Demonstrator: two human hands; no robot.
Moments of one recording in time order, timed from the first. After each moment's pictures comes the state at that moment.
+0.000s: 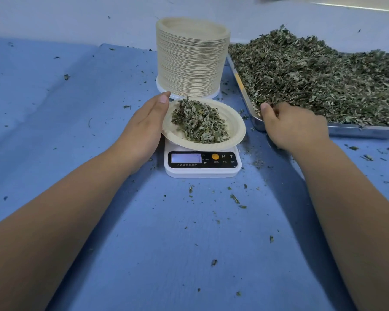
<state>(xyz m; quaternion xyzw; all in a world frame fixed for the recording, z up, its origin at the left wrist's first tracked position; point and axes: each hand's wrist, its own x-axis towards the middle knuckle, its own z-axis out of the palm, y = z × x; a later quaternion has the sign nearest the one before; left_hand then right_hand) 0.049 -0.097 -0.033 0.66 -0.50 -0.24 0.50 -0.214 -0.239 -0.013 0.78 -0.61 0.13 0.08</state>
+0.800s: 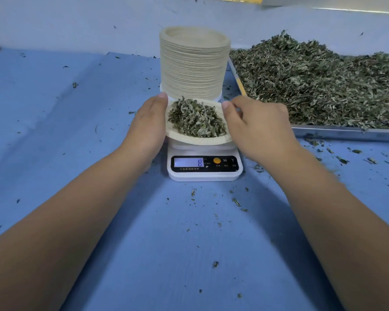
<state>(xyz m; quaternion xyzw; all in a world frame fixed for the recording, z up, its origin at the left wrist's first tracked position) 0.041 -0.107 -0.018 0.66 -0.38 -0.28 0.58 -0.157 -0.176 0.008 0.85 -0.44 0.28 0.02</state>
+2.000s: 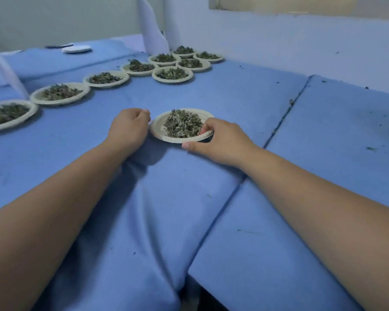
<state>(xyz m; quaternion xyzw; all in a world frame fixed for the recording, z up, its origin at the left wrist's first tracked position) 0.391 0.235 -0.028 0.89 -0.14 0.04 0.43 0.273 0.034 -0.040 0.96 -0.11 0.12 -0.24</state>
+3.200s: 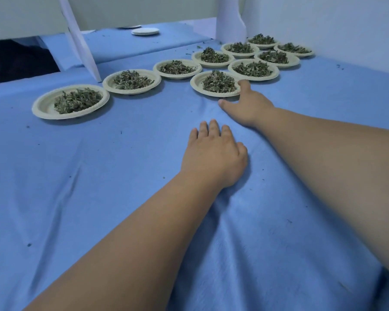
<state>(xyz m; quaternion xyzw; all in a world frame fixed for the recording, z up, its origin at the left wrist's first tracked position) 0.410 0.231 -0.057 0.97 -0.24 0.01 0.10 0.518 0.065 -0.043 0.97 -0.12 0.08 -0.18</state>
